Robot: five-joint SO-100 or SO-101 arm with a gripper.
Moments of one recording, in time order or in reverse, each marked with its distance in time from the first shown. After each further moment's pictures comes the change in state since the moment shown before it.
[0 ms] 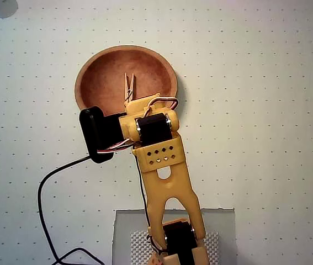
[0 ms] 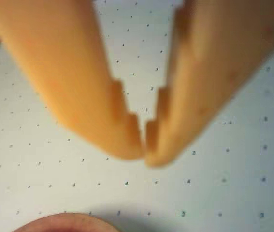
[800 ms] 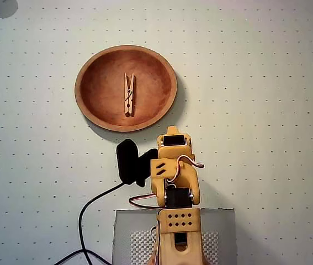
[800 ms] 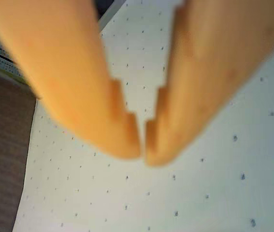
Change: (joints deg) arm 10.5 50.3 77.3 -52.5 0.3
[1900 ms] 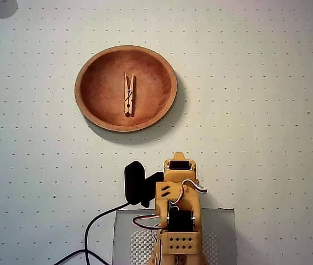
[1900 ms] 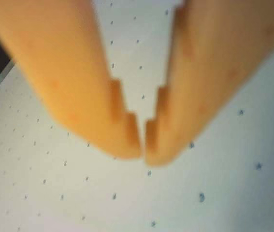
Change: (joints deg) arm 3.0 30.0 19.2 15.5 0.4
